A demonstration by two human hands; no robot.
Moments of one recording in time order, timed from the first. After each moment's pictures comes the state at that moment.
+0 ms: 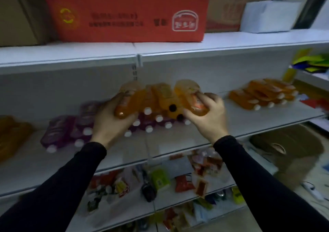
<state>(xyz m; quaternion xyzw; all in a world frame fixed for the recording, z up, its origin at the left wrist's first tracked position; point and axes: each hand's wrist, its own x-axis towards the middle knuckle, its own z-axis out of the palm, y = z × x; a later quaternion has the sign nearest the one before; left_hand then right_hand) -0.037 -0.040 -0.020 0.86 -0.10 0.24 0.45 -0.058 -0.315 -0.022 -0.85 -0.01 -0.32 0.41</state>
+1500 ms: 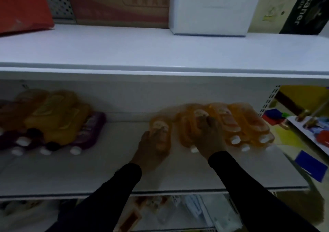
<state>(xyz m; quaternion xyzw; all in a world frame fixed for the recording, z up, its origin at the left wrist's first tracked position) 0.132 -0.521 -0.139 0.94 0.00 -0.05 0.34 0.172 -0.730 -0.104 -0.97 -0.05 -0.12 0.20</state>
